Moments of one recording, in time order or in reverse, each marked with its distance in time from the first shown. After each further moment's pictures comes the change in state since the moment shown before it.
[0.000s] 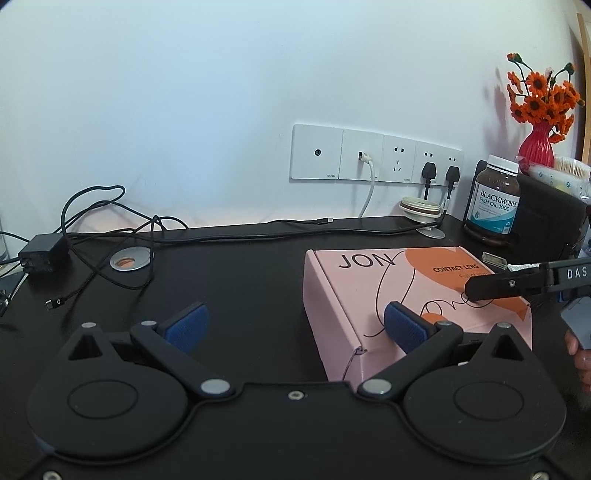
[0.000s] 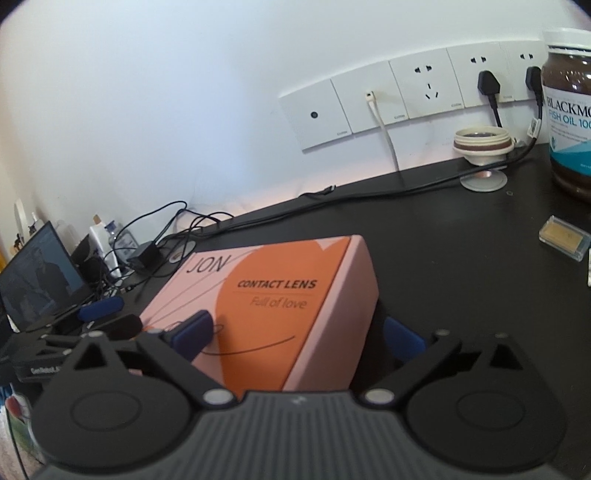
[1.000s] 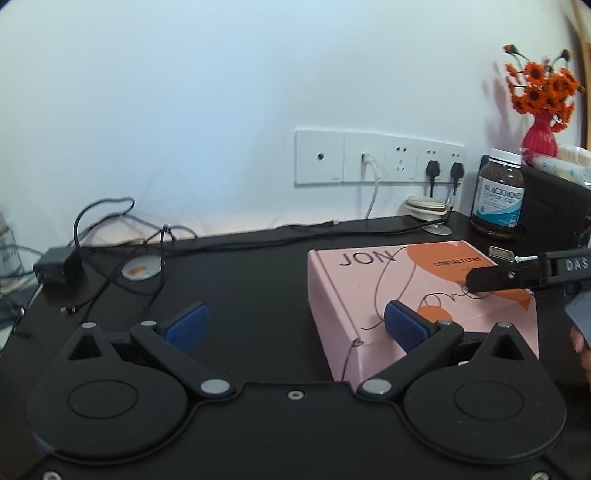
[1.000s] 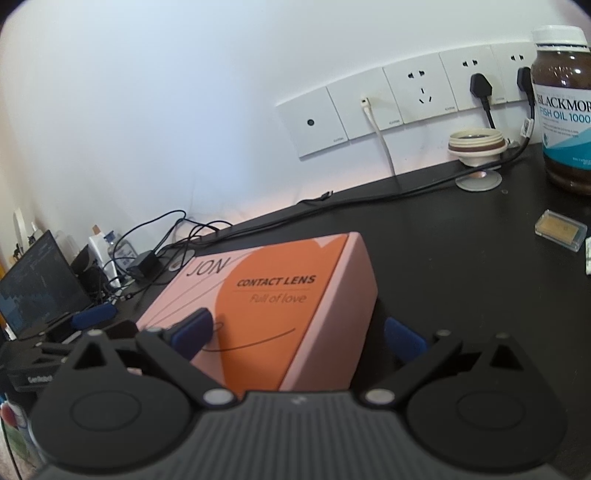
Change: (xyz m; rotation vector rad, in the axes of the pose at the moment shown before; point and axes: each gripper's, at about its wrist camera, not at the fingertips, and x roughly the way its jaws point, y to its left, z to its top) left arm -0.011 -0.013 -0.008 0.092 -0.040 0.033; right arm -0.002 0.001 -0.007 0.010 -0.042 -0.003
